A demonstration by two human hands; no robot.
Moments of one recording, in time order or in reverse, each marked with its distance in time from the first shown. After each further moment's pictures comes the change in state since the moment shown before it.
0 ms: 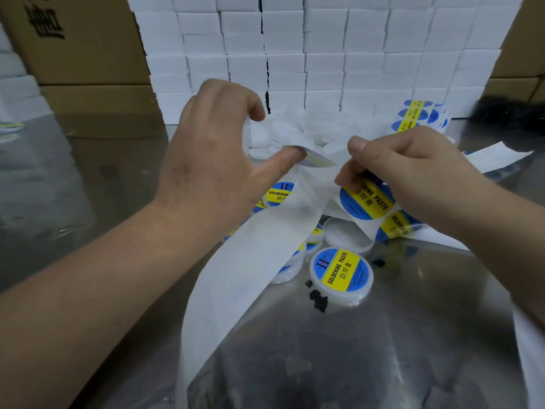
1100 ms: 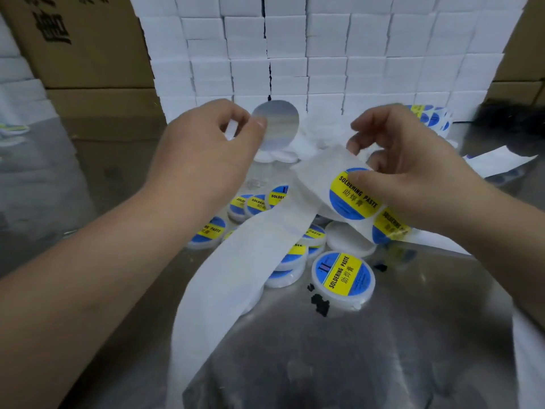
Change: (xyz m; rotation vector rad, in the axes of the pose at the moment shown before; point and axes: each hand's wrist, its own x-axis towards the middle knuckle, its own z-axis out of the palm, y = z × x) left_hand 0.013 -0.012 -0.002 -0.141 -0.110 -0.377; right_hand 0.011 0.018 -0.002 0.052 -0.015 -0.245
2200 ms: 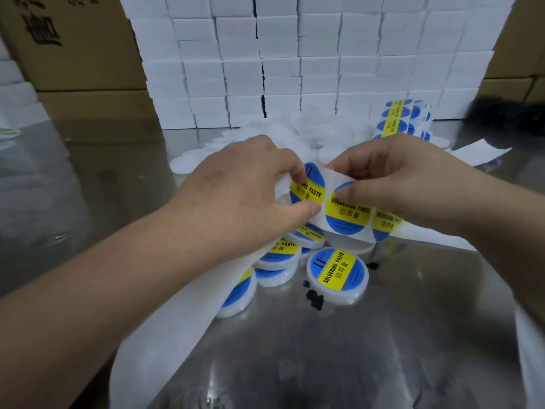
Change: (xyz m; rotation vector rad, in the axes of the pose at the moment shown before) left_hand -0.025 0.030 0.004 0.320 -0.435 0.260; right_hand -0.004 -0.016 -0.006 0.088 -0.282 0.221
